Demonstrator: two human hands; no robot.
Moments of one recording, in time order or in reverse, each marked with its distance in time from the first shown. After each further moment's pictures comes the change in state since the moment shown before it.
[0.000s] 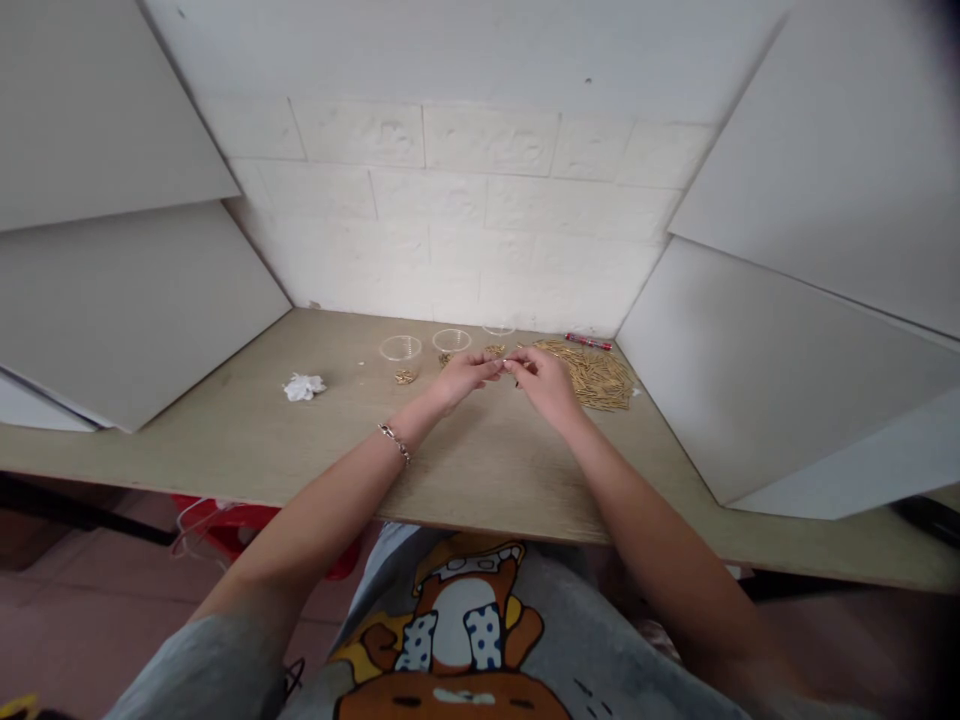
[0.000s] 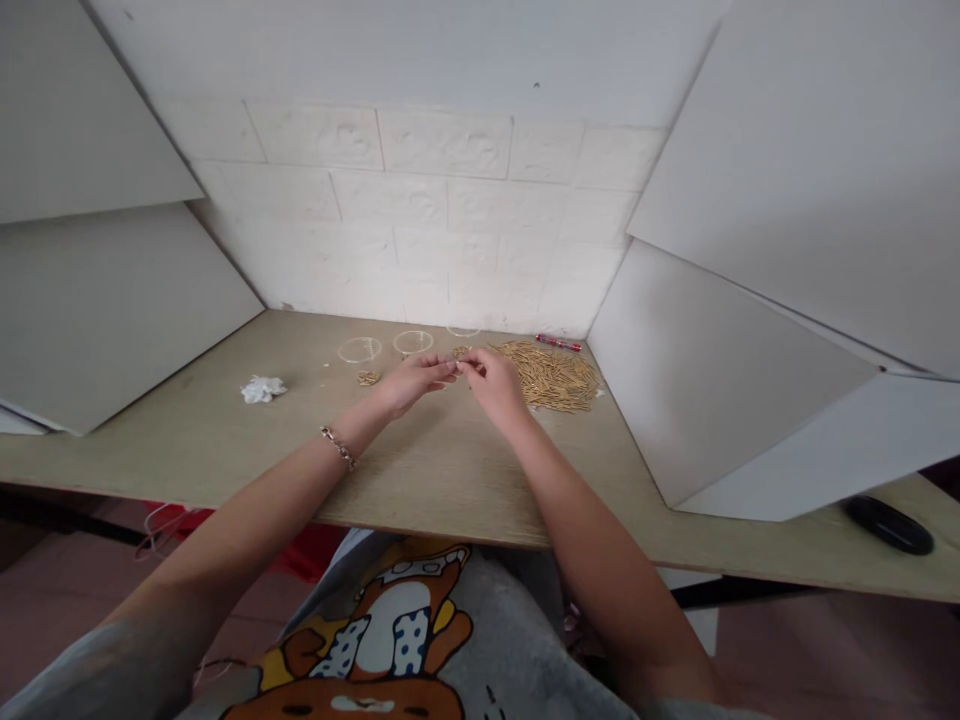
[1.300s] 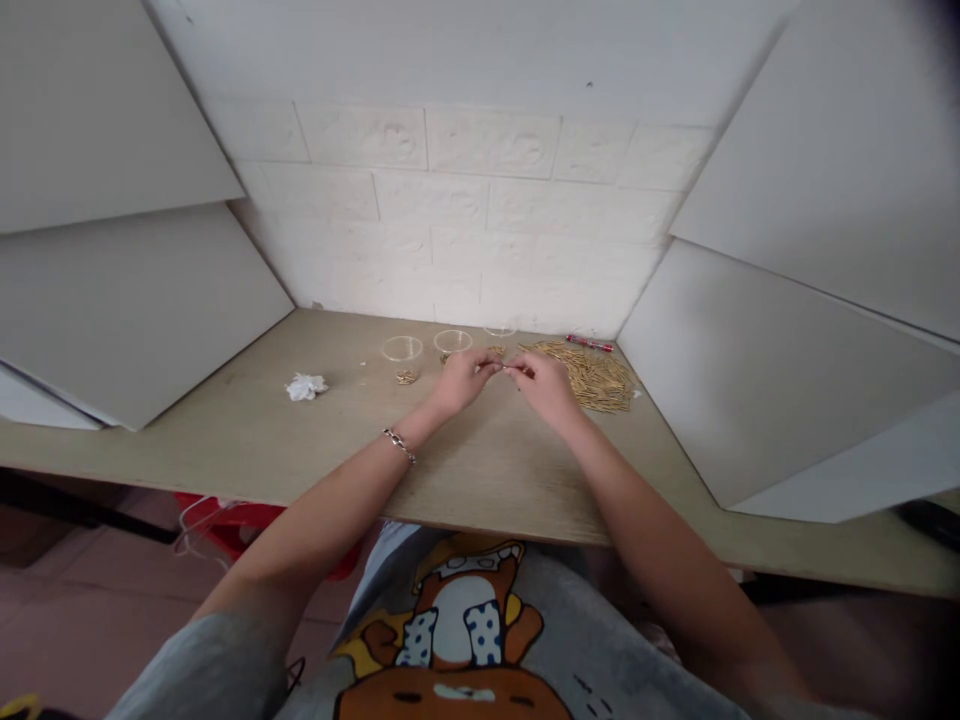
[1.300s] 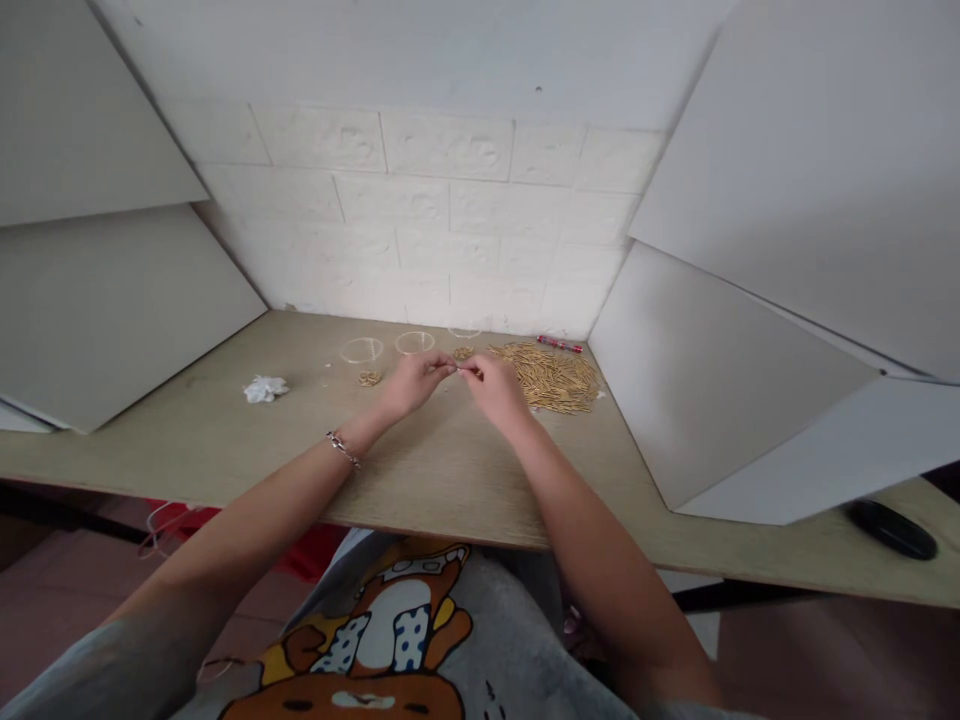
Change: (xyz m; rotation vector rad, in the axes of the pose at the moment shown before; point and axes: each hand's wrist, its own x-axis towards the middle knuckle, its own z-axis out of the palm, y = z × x) left_hand -0.004 0.007 0.001 0.530 0.217 0.262; right_hand -0.001 0.003 -0.002 -0.186 -0.024 -0.120
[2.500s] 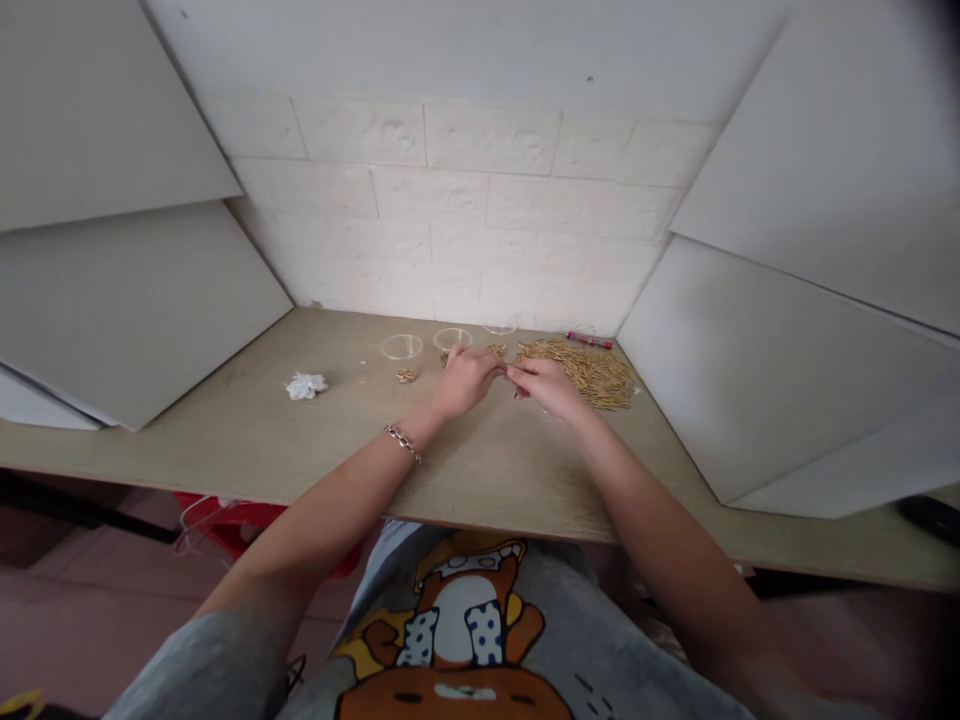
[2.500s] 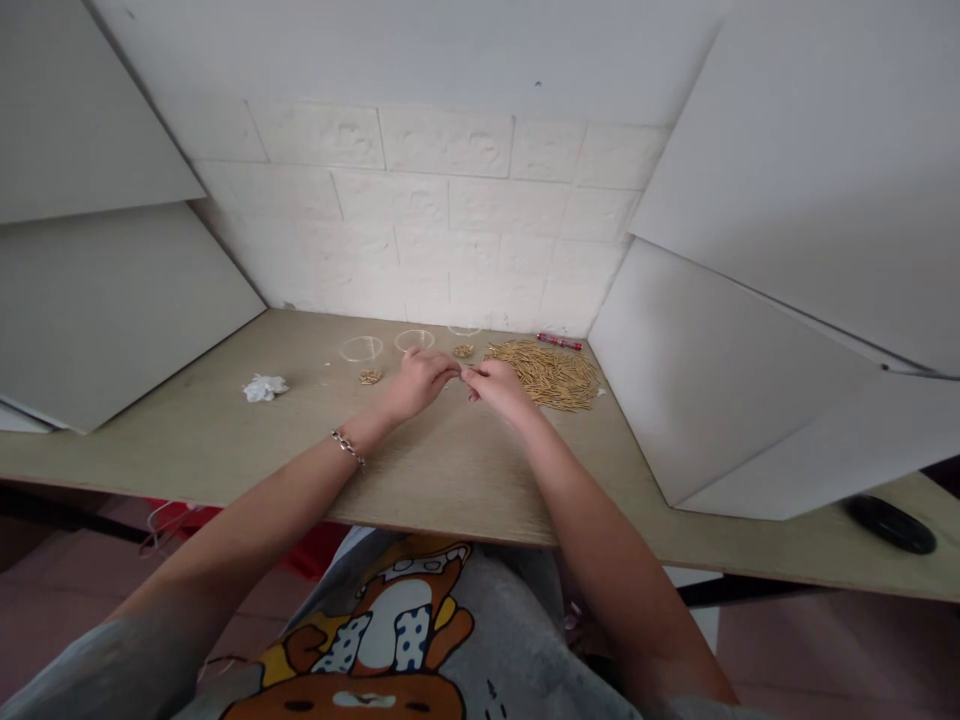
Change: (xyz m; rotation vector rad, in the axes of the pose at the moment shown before) left_hand 0.000 -0.010 0.005 0.360 -0.027 0.304; right_hand 0.000 0.003 -0.001 0.452 -0.264 0.443
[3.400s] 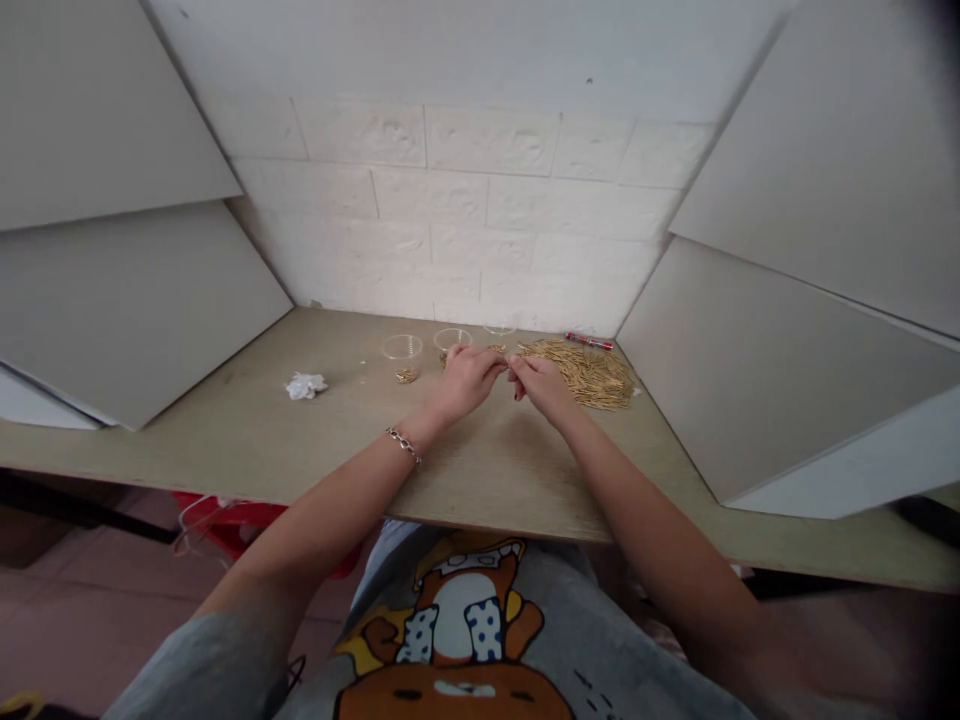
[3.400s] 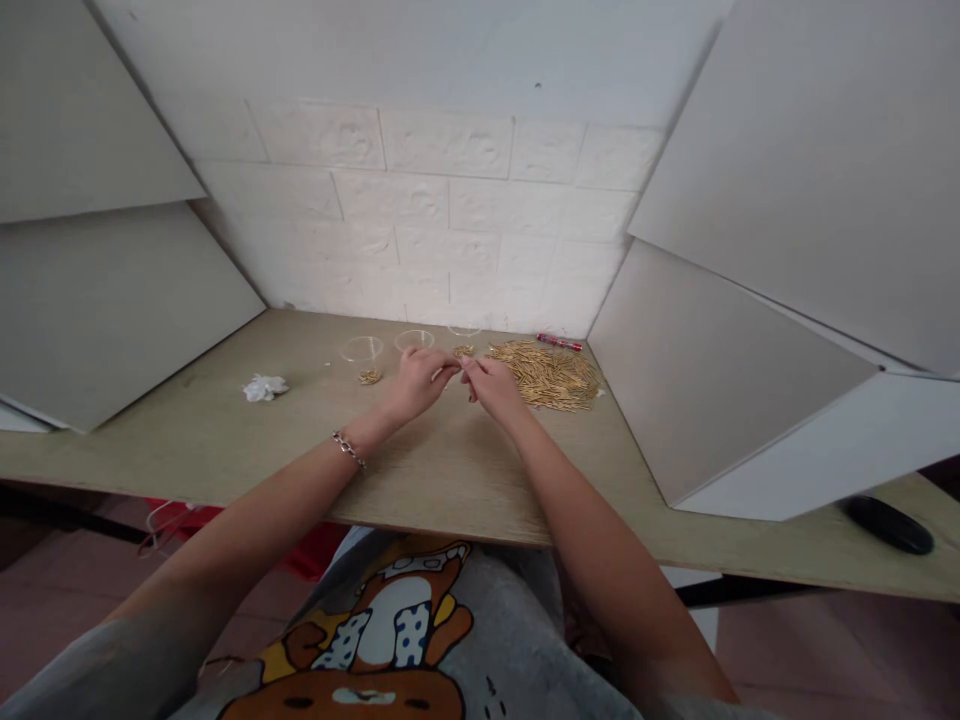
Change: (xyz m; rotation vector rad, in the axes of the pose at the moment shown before) left_hand 0.000 0.009 -0.002 -0.016 0.047 -0.080; right_hand 0.000 -0.001 0.006 -0.099 0.103 -0.119
